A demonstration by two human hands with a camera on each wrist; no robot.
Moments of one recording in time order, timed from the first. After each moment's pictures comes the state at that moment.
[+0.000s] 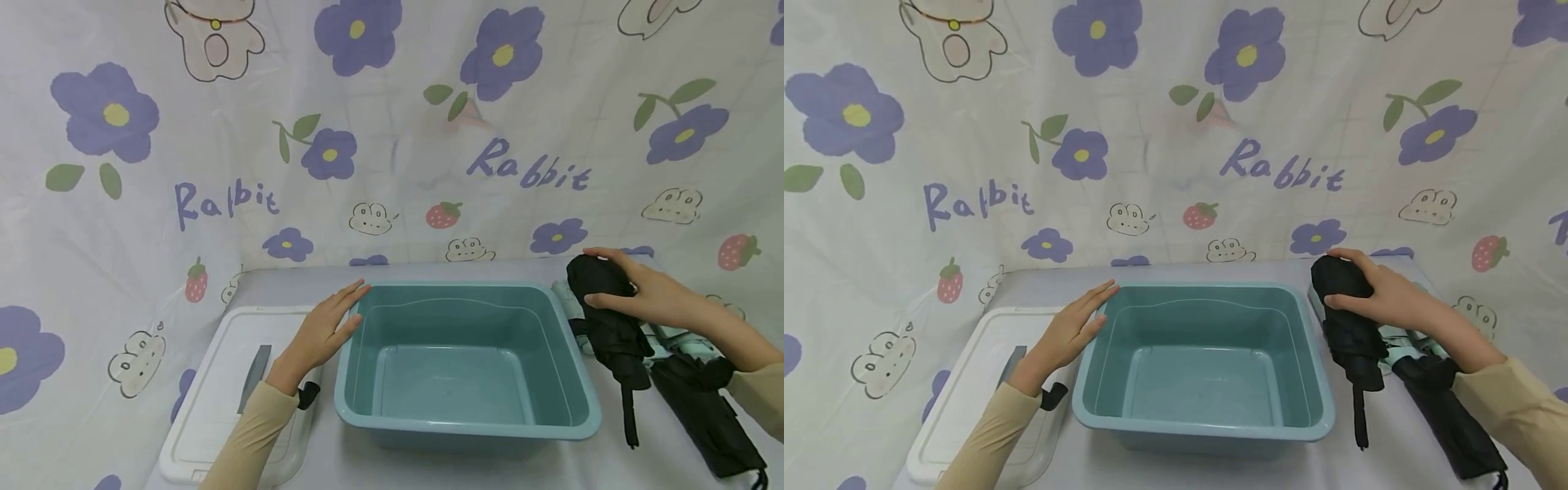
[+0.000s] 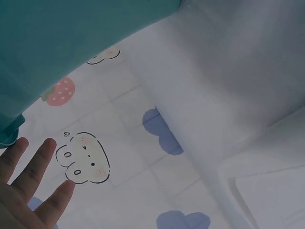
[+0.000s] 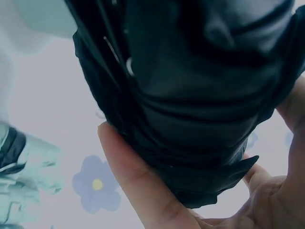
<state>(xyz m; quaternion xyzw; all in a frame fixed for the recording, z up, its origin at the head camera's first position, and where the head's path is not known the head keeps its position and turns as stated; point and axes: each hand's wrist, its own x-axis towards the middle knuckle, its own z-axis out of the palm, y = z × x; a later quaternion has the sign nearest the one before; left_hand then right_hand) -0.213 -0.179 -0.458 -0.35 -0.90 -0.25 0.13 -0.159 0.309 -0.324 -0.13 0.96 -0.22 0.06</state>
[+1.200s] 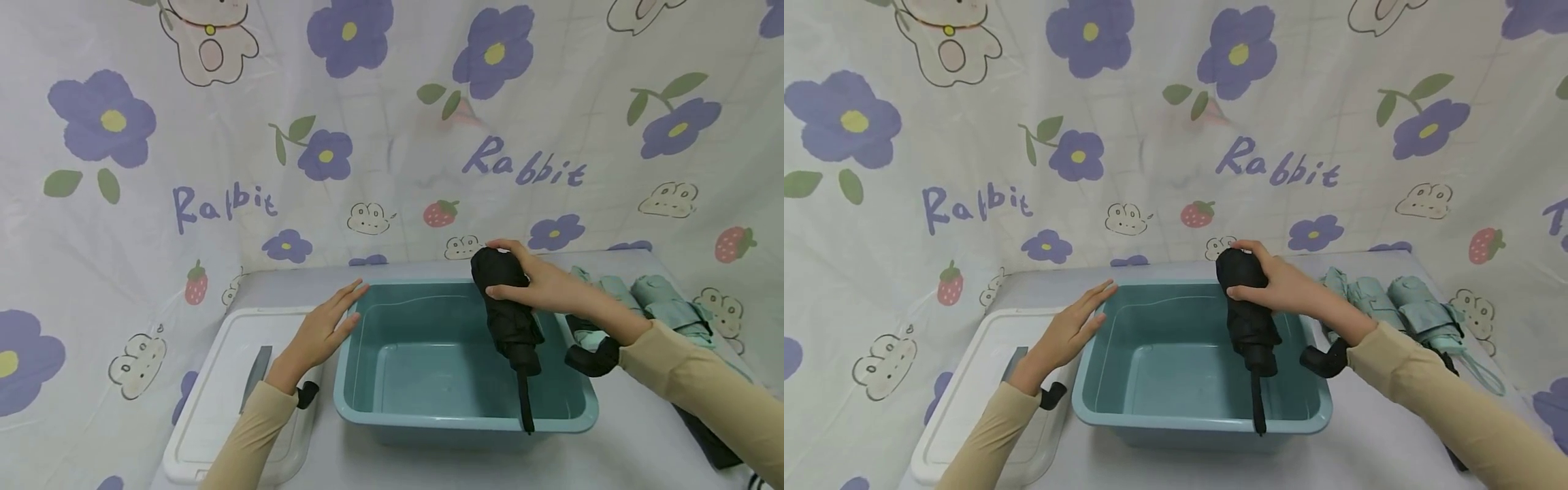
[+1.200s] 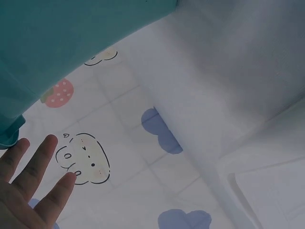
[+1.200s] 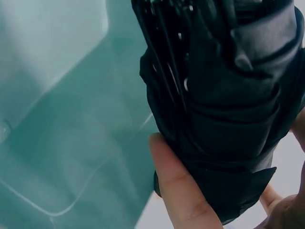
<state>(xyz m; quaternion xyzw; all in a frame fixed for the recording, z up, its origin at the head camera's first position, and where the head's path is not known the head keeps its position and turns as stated) -0.213 -0.179 -0.457 -0.35 -0.89 -0.26 0.11 -0.180 0.207 -0.327 -0.19 0.91 -0.35 0.11</state>
